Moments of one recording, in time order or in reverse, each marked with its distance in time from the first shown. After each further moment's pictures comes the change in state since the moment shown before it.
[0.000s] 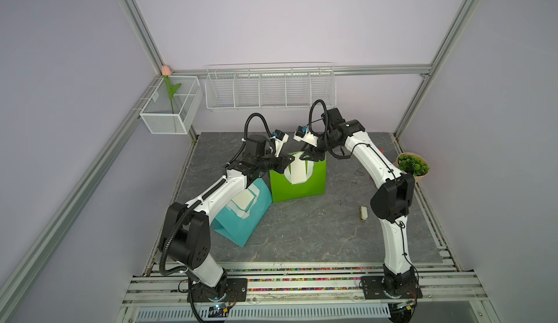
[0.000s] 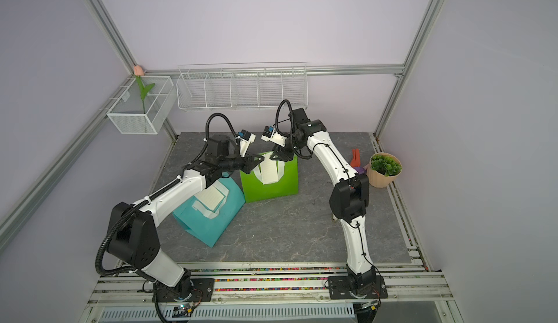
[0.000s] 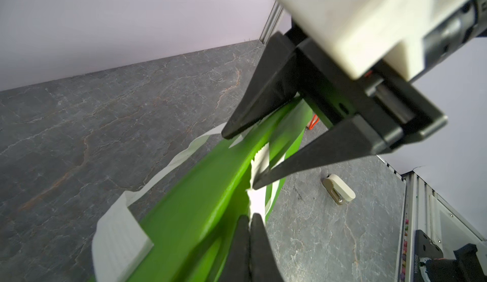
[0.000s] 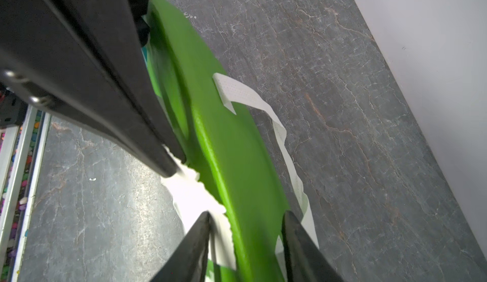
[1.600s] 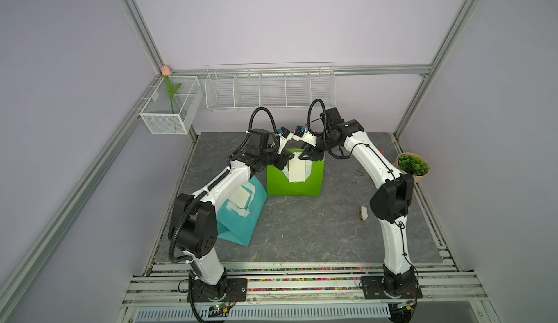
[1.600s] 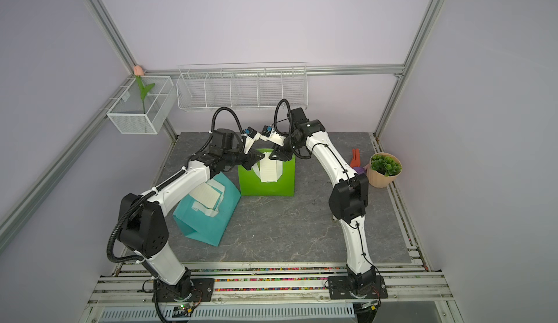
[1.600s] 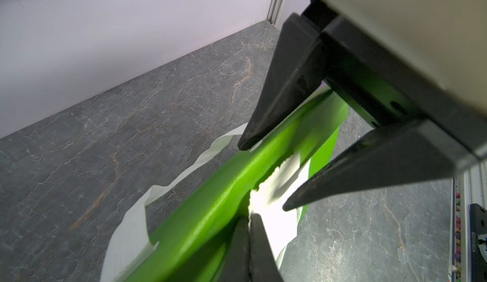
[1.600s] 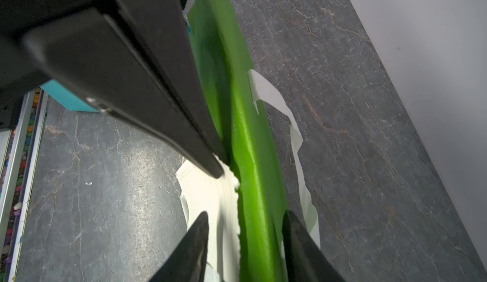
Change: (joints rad) left arm 0.008 0.105 0.149 -0.150 -0.024 0.232; right arm 0.011 0.001 0.010 0.010 0.017 0.023
